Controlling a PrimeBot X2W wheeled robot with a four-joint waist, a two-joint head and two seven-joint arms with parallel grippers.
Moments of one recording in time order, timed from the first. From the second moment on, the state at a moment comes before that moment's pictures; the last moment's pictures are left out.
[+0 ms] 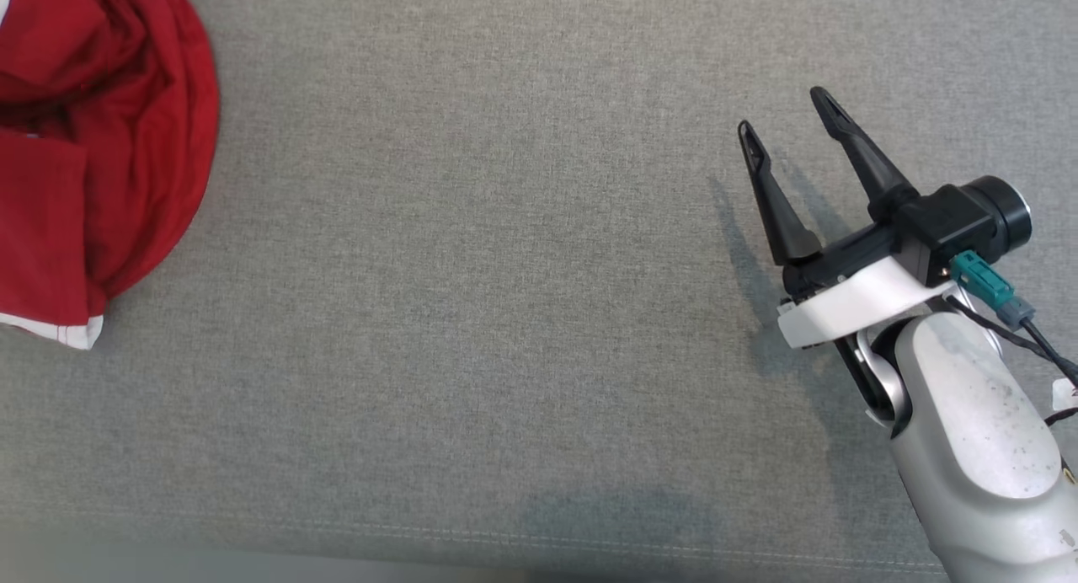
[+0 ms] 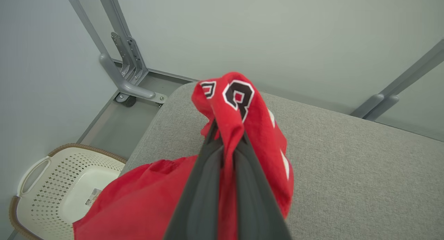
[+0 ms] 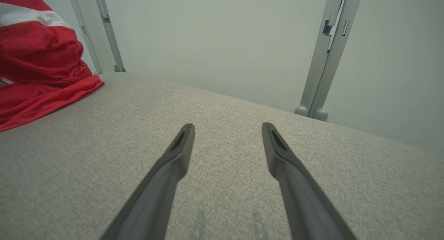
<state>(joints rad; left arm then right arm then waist) -1.01 0.42 0.02 0.52 -0.58 -0.09 0.52 -0.37 -0.16 0.27 0.13 0.06 0.10 -0.25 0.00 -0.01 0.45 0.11</state>
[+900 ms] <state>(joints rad) -1.04 0.18 -0.27 0.27 -0.79 -0.12 0.70 -0.27 -0.09 0.27 0.14 0.10 0.10 -0.25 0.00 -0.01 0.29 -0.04</state>
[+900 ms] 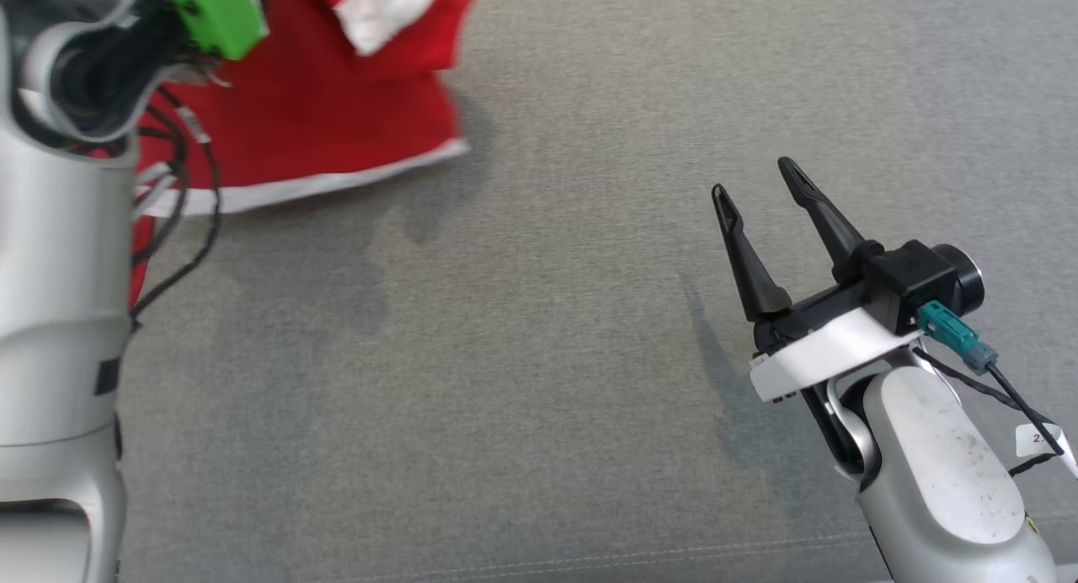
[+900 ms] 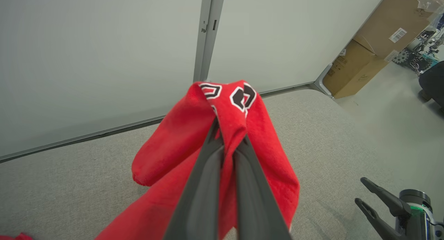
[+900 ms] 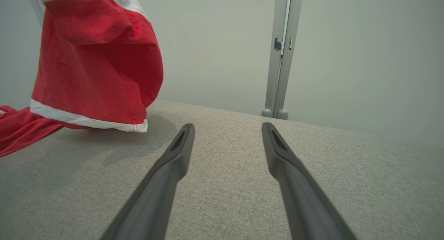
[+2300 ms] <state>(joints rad) -0.47 0.11 -0.36 0.22 -0.92 -0.12 0.68 -0.07 -0.10 0.27 0.12 0.10 0.09 -0.25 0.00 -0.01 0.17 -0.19</state>
